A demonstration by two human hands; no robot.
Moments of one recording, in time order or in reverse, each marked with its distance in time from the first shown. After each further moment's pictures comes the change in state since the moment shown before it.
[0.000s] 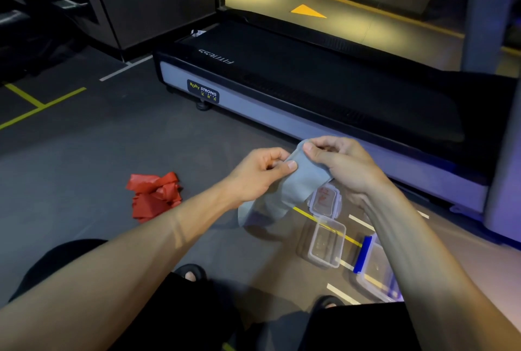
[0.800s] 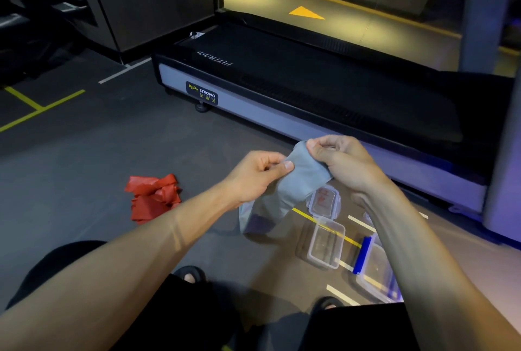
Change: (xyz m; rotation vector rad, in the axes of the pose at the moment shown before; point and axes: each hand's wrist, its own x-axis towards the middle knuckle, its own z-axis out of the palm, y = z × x) left_hand 0.003 -0.002 0.001 0.071 0.027 -0.030; right_hand -0.001 -0.006 -0.004 -0.076 0.024 0.015
